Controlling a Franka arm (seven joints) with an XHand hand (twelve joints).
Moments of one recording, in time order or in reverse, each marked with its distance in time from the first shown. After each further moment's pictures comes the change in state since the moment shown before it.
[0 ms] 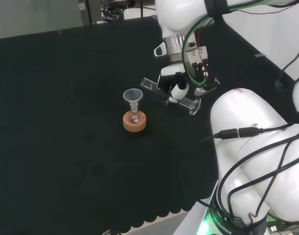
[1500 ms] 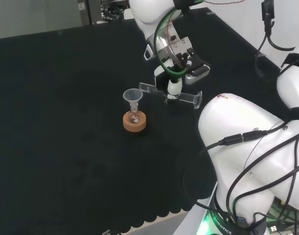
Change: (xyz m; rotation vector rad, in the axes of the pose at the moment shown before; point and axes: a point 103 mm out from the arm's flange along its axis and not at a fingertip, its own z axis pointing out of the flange) arm 0.001 0.013 -0.024 0.261 -0.107 0.078
